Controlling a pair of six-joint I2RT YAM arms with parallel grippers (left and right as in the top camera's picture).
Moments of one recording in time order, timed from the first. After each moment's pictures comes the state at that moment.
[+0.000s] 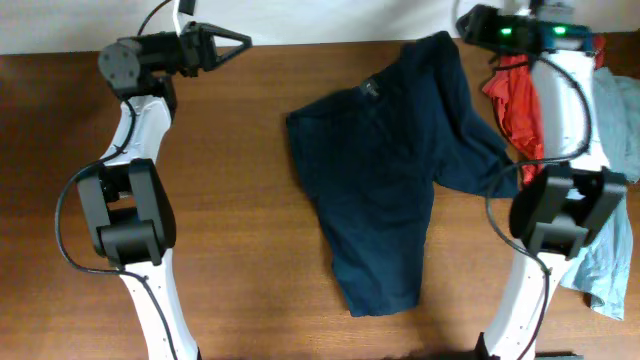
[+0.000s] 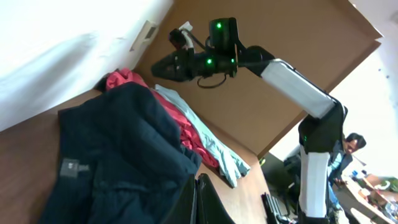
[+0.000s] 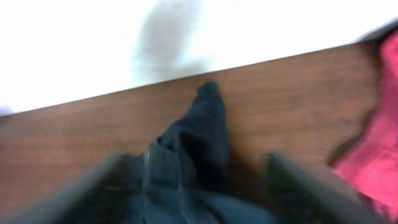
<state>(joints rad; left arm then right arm) 0.08 2.37 1.91 1.31 1.57 -1.45 -0.18 2.31 2.30 -0.73 -0.43 0.19</state>
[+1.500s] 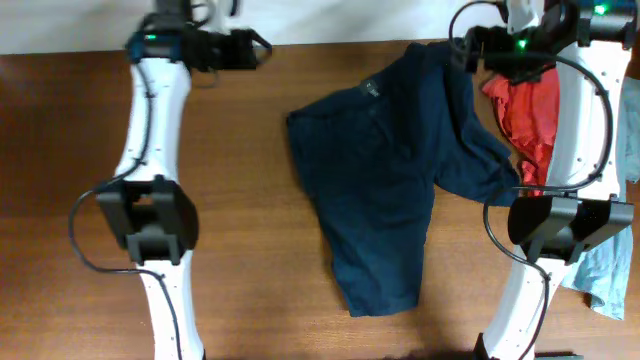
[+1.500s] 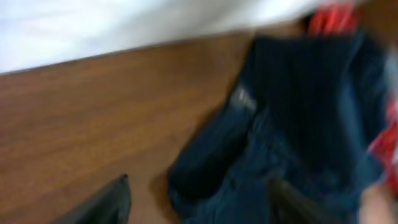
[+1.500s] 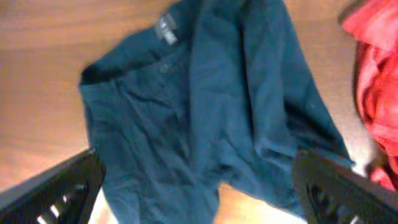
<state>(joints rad) -0.08 2.38 2.41 -0.91 0.59 0.05 -0.15 2.26 2.62 -1.52 -0.38 -0.02</state>
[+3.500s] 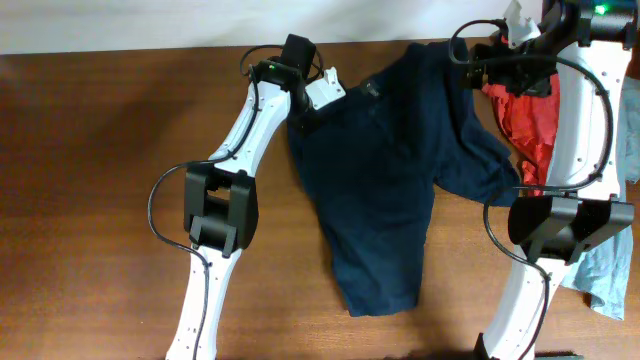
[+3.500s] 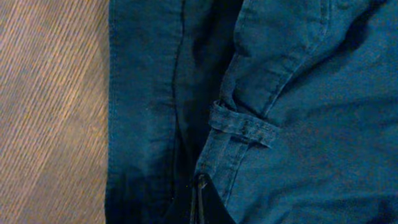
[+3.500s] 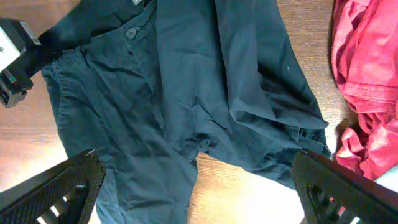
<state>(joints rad) -0.36 2.60 2.41 -1.03 0.17 0.68 -0.15 2.26 2.62 -1.62 -0.29 -0.06</state>
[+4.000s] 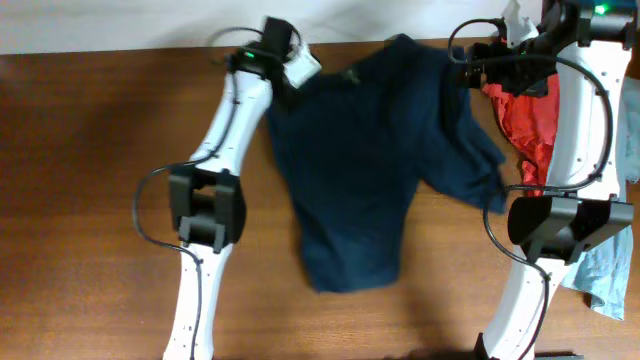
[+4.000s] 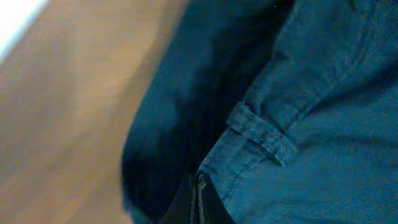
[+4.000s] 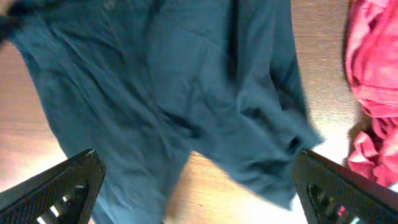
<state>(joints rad) -0.26 2.61 2.55 -1.04 0.02 0.48 -0.15 2.26 2.62 -1.62 -0.33 -0.06</state>
